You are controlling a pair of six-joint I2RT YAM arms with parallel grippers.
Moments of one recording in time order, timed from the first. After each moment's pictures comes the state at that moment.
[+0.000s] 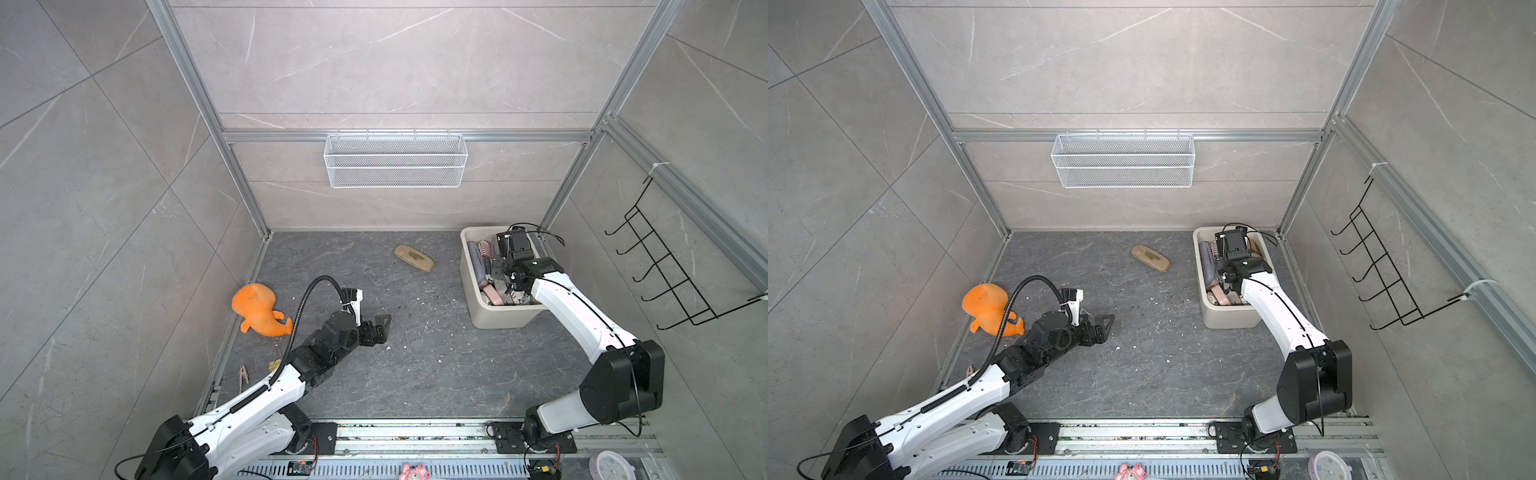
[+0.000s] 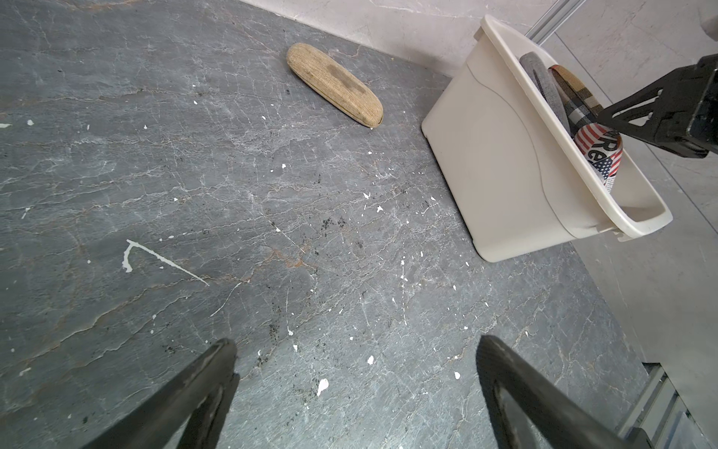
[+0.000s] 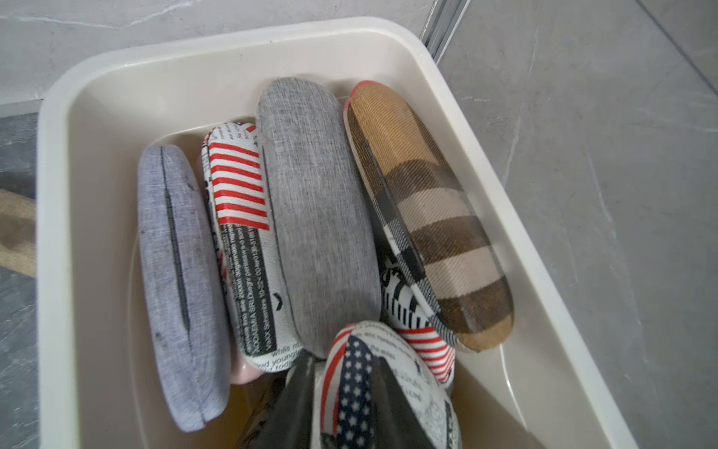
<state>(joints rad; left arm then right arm) -0.74 0.94 0.51 -0.05 -0.10 -0.58 0.24 1.50 1.31 -0.68 0.44 0.30</state>
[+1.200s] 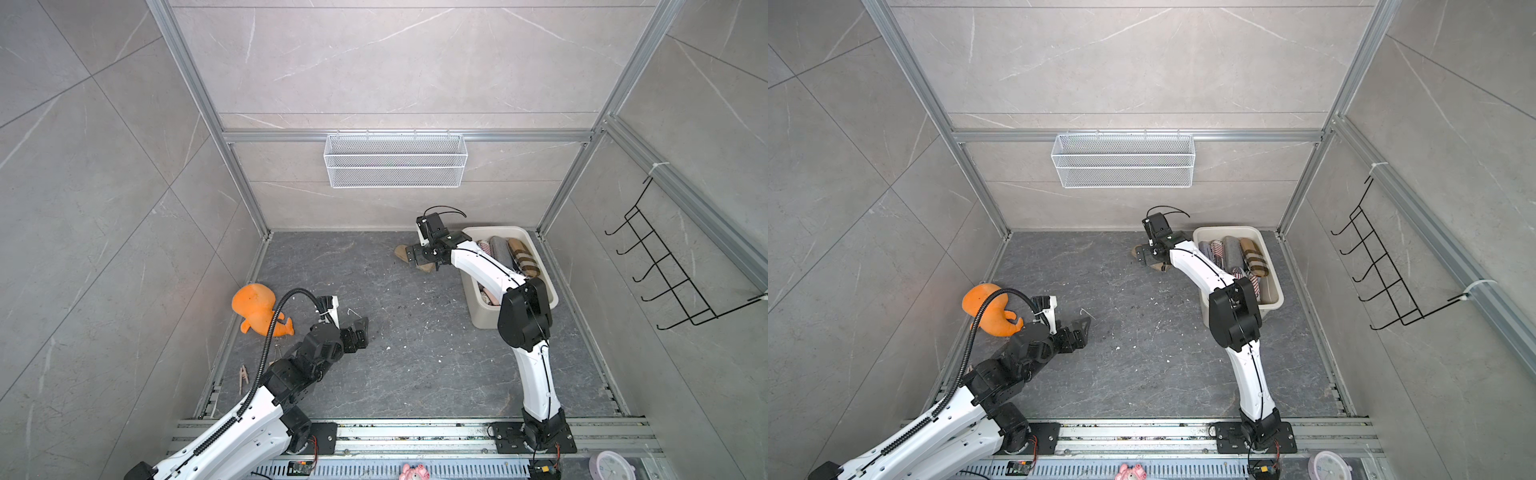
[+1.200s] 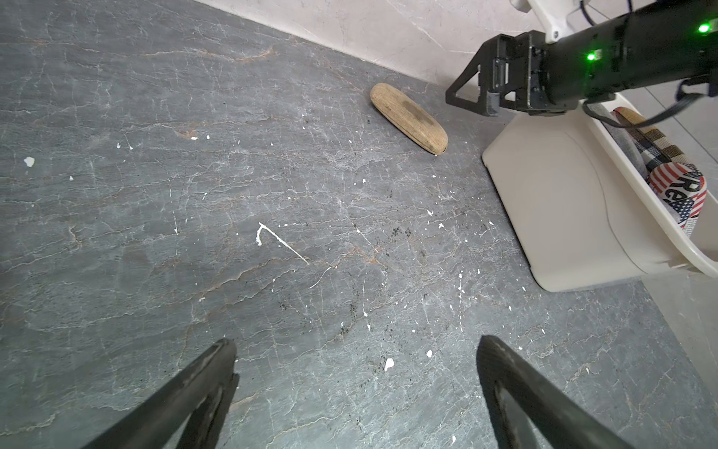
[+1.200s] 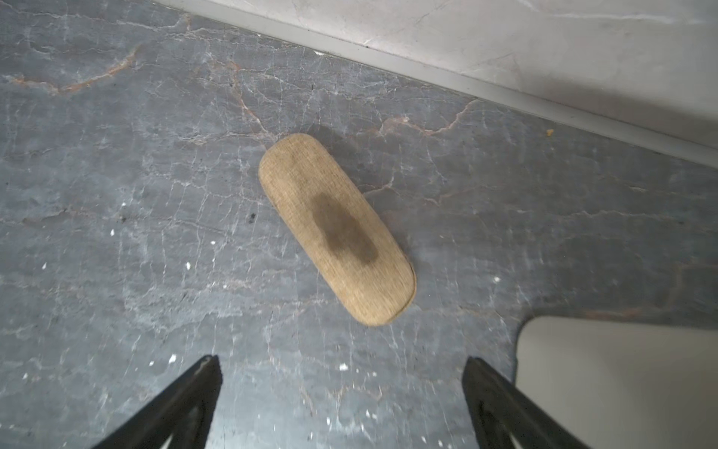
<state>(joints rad) -0.73 0.68 0.51 -0.35 -0.31 -0.60 0.49 2.26 2.06 -0.72 0.15 0.12</state>
